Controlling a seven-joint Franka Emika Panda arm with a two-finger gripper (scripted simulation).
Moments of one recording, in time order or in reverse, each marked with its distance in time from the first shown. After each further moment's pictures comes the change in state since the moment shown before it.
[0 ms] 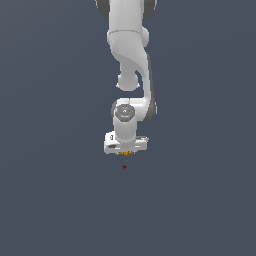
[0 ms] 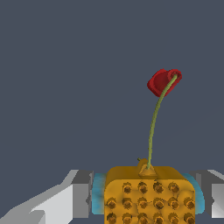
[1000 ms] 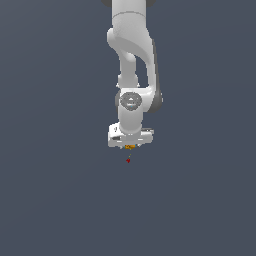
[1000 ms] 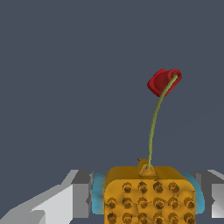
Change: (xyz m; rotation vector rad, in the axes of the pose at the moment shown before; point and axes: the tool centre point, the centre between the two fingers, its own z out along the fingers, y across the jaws) arm -0.010 -0.021 -0.041 0.000 -0.002 0.000
